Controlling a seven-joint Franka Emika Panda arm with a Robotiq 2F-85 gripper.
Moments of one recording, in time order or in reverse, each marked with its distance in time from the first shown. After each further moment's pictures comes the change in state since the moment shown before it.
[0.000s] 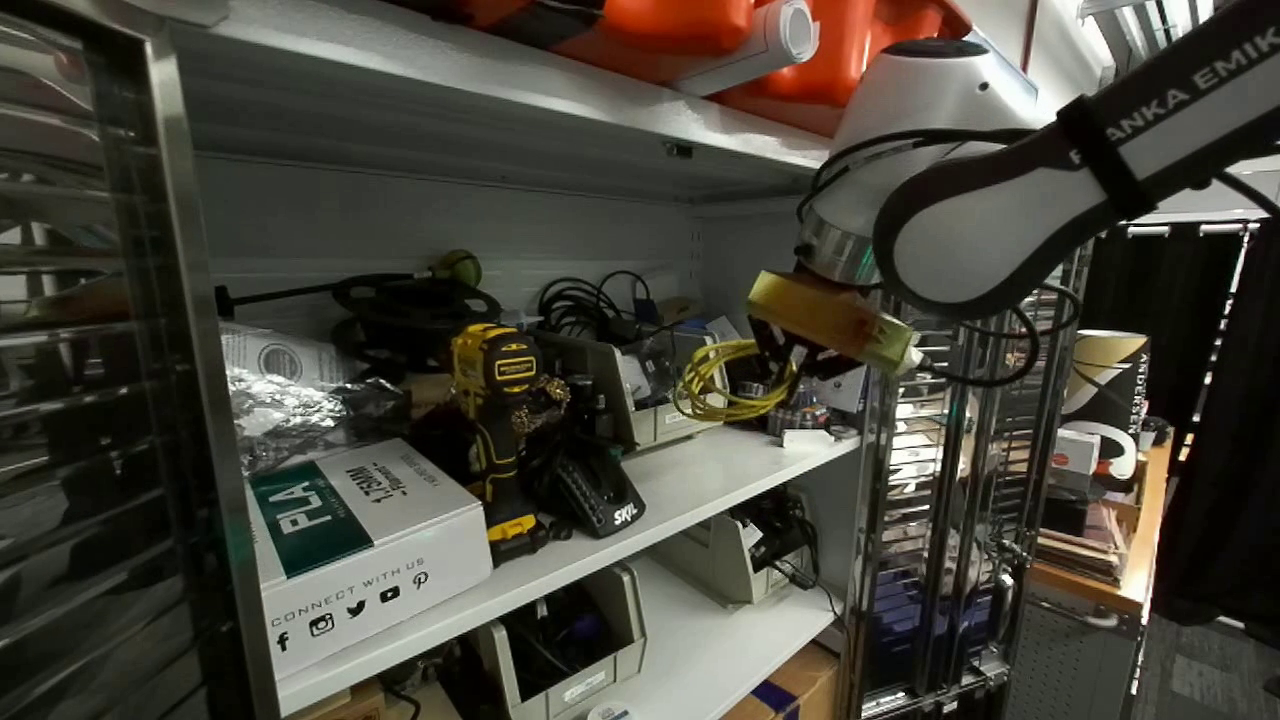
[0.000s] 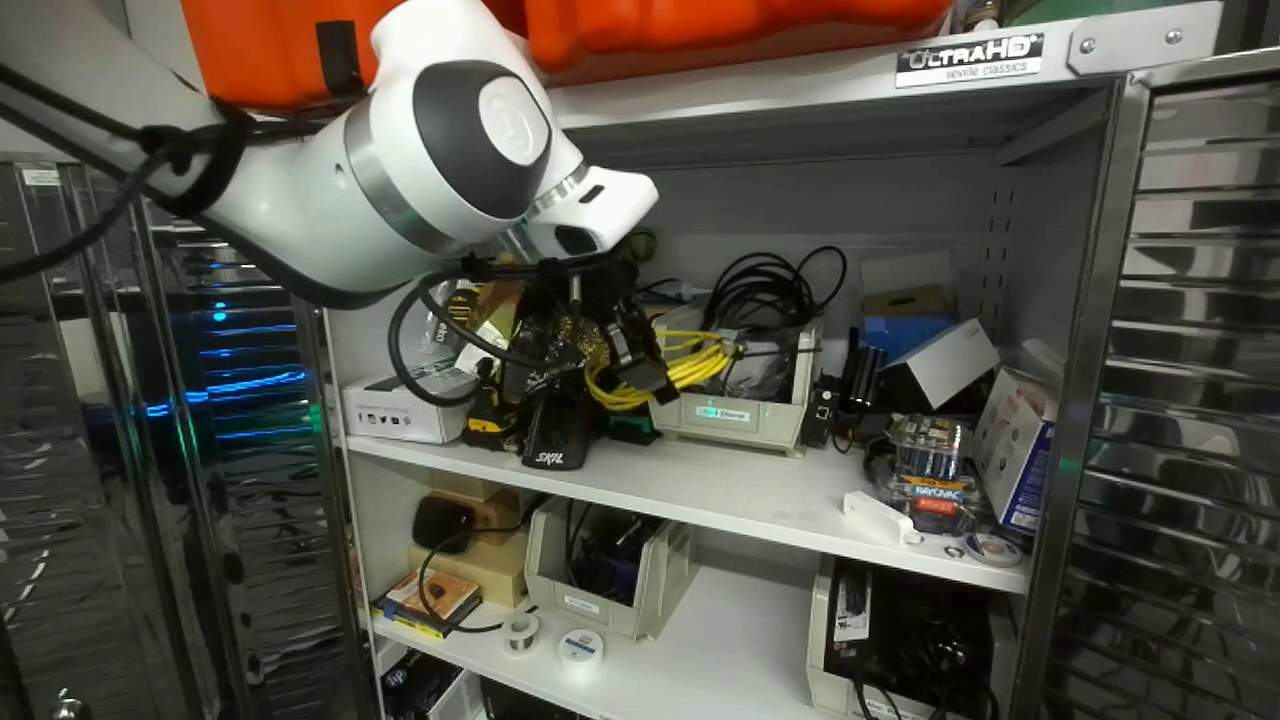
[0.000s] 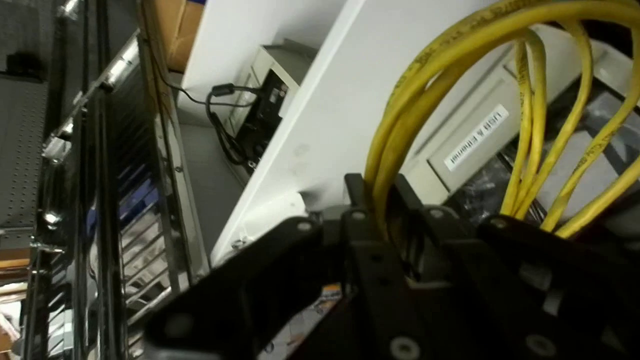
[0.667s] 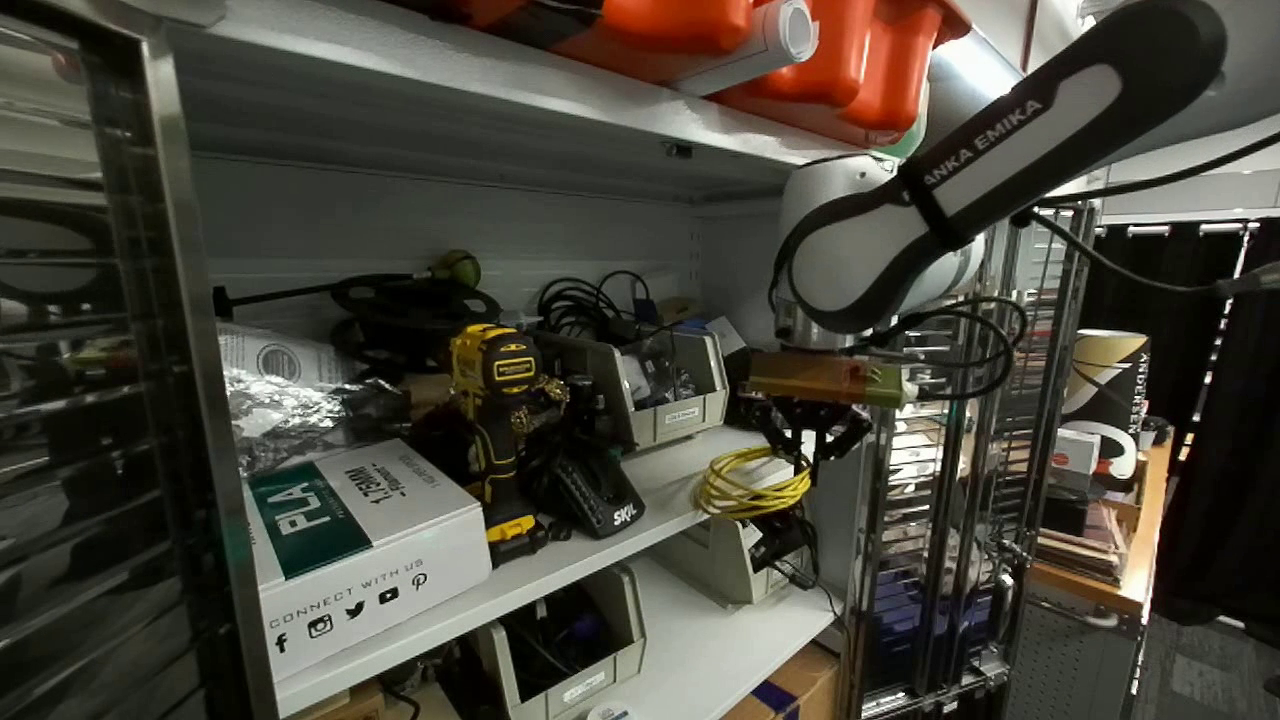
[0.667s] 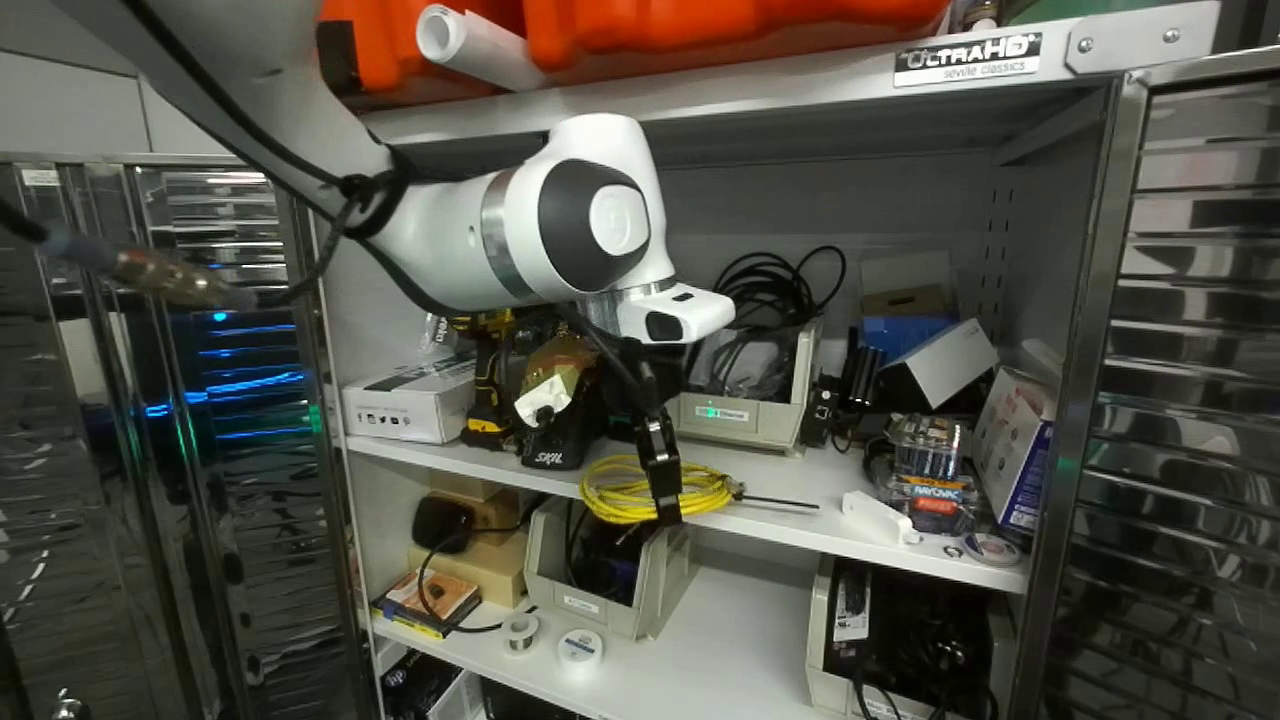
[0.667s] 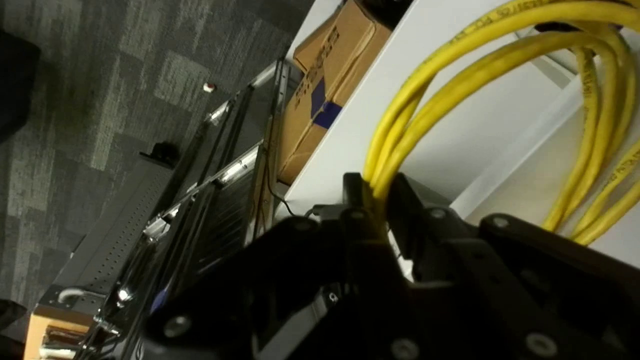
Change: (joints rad) arm 0.059 0.248 -0.084 0.187 0.250 -0.358 -0.357
